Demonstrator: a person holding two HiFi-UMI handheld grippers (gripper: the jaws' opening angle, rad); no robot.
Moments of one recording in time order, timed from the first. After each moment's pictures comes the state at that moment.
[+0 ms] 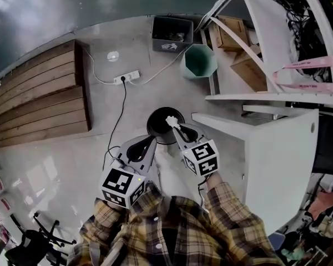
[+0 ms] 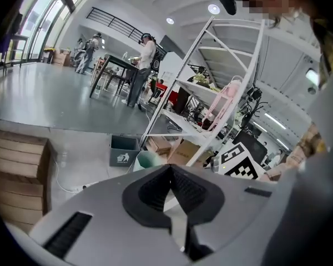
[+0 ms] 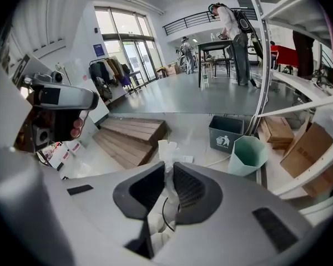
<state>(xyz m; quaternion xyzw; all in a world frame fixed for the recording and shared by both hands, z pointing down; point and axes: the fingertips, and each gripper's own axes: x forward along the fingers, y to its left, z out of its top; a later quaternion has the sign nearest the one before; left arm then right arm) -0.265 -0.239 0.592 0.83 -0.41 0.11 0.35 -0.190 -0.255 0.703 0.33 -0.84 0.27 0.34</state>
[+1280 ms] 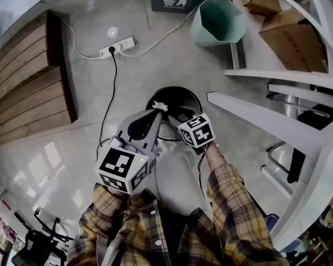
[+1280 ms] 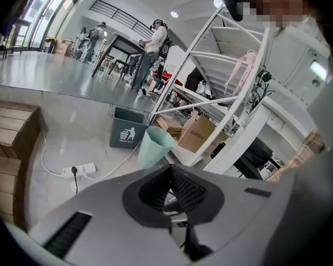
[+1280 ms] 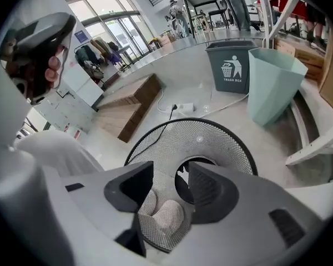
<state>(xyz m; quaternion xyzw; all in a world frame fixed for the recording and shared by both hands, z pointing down) -0.234 -0.259 0.860 0.83 -0.40 0.13 0.37 -0.166 -0.209 1.072 0.26 -0.78 0.39 0.41</state>
